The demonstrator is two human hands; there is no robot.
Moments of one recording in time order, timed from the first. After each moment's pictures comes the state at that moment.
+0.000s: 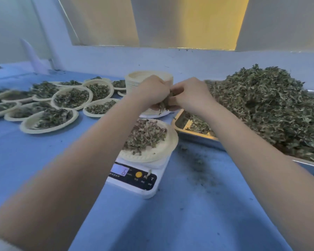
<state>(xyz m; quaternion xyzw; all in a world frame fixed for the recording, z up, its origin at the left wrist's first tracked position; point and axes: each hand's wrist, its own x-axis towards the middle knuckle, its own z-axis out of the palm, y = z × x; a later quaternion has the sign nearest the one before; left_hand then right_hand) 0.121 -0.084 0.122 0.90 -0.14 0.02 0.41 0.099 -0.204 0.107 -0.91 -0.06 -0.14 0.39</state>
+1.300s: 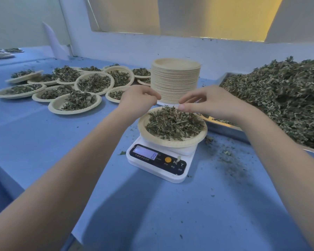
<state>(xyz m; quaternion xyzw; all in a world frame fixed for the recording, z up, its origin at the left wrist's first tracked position) 0.108 0.016 0.066 0.86 -0.07 0.08 0.50 0.089 -0.188 0.082 -0.93 -0.15 -0.03 0.32</state>
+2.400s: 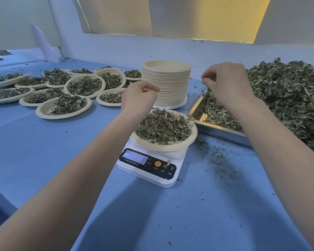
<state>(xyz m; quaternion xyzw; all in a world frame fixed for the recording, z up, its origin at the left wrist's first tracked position) 0.112 -0.015 0.067 0.81 -0.06 0.14 0.57 0.103 -0.211 0.107 -0.95 -0.01 -0.28 0.15</state>
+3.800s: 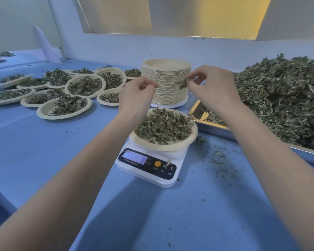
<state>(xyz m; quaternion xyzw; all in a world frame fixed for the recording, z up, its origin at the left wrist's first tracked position) 0.108 -0.016 0.067 0.79 -0.07 0.18 0.58 0.102 -0.192 0.091 -0.91 -0.05 -0.31 0.26</state>
